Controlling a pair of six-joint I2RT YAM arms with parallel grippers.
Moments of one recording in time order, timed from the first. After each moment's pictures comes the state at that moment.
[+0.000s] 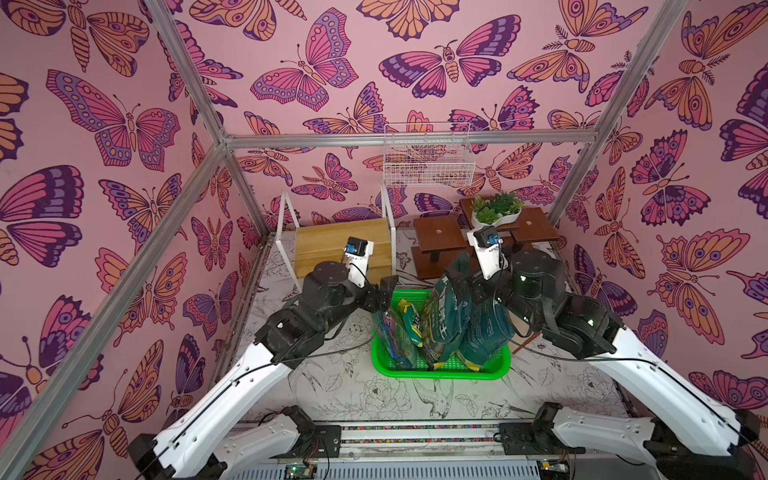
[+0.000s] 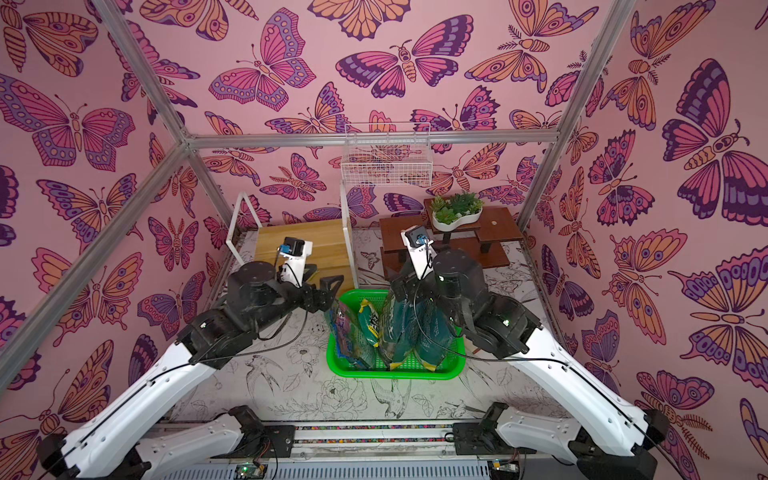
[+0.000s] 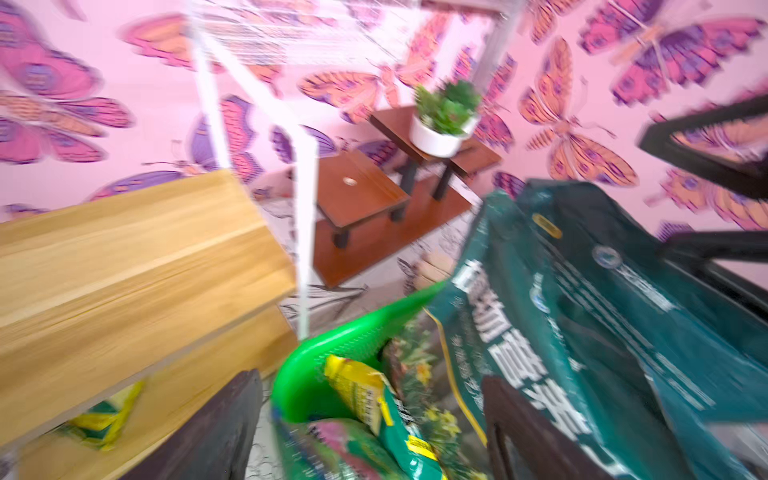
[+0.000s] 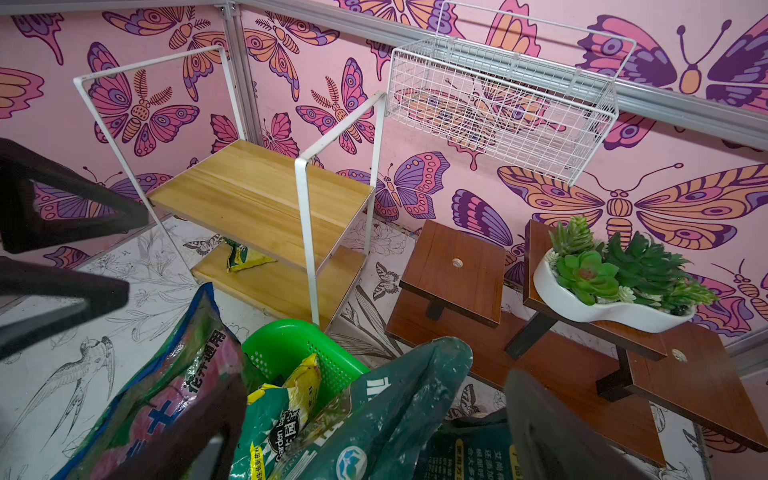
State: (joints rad) left arm -0.67 0.97 1.13 -0.47 -0.11 -0.24; right arm 0.90 1.09 1.36 -0.59 0.30 -0.02
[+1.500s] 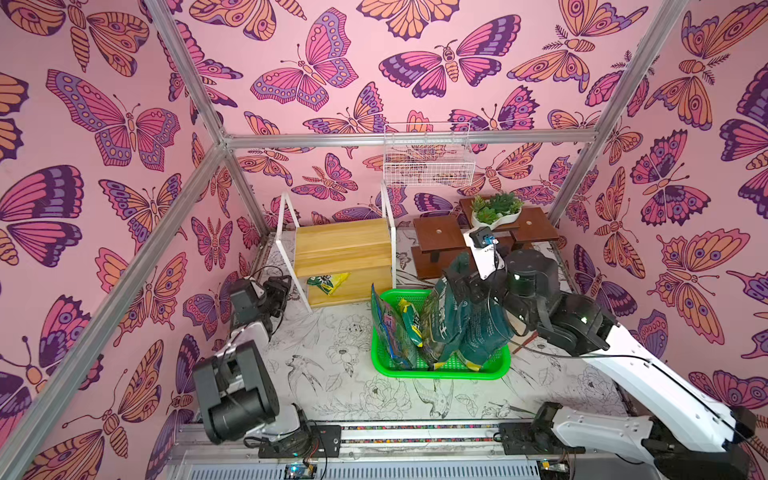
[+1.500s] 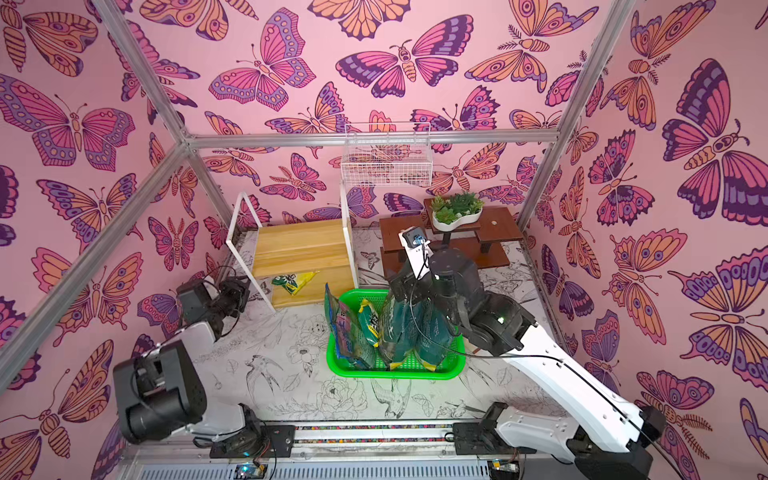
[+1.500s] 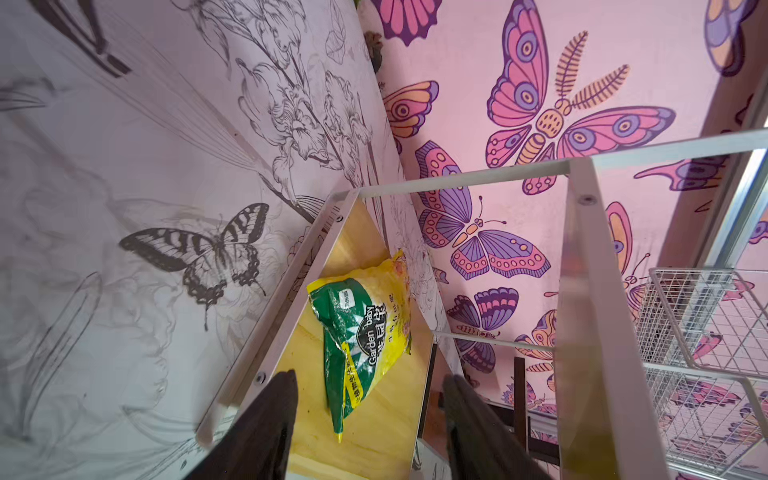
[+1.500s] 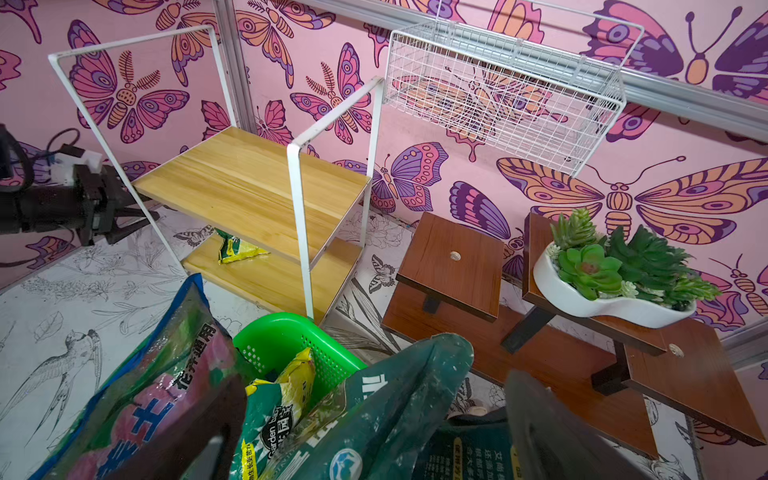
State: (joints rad) left arm 0.44 1.53 0.72 0.30 0.60 -0.98; right arm 0.89 1.11 1.35 -0.59 0.31 -0.03
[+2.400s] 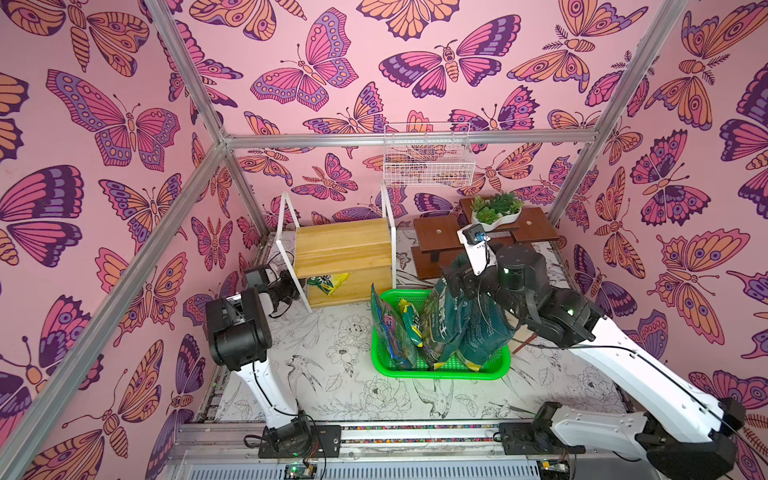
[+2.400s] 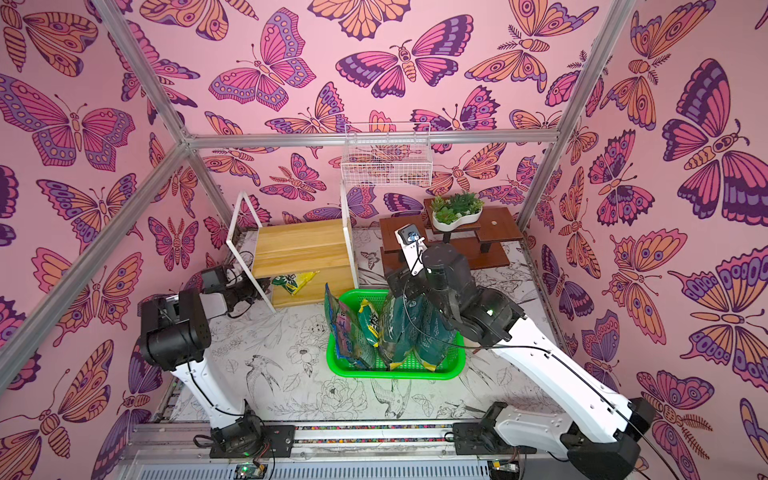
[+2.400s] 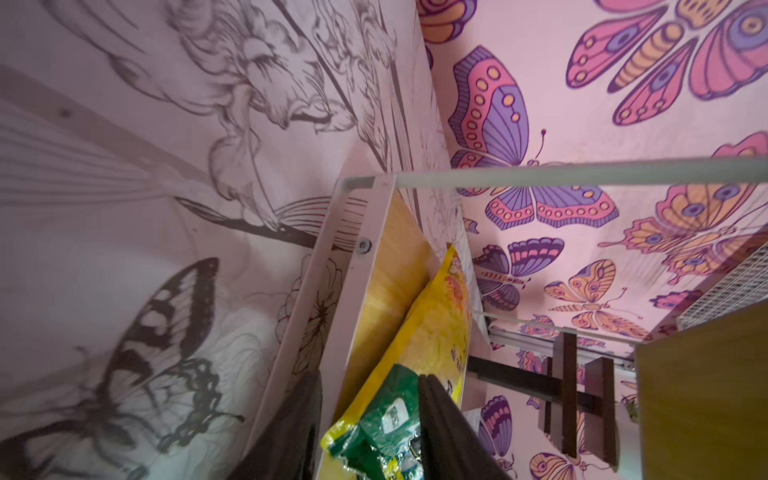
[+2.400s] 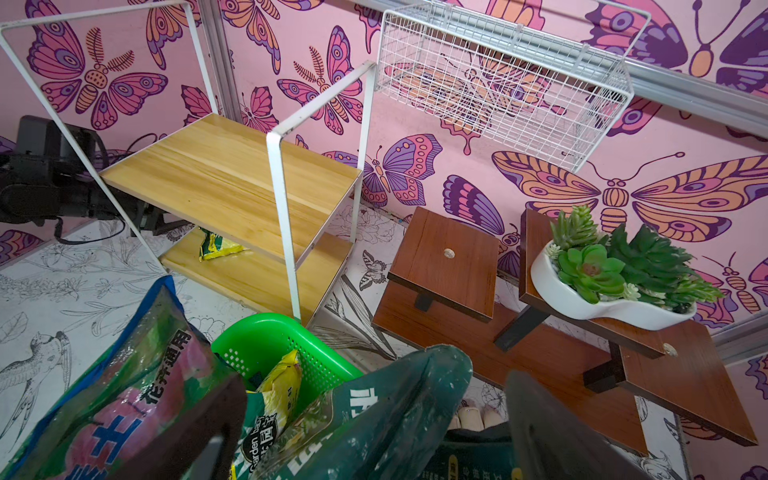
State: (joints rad) left arm 0.36 1.97 1.02 0.26 0.75 -0.83; right arm 0.86 1.16 1.35 -0.56 0.31 -0.05
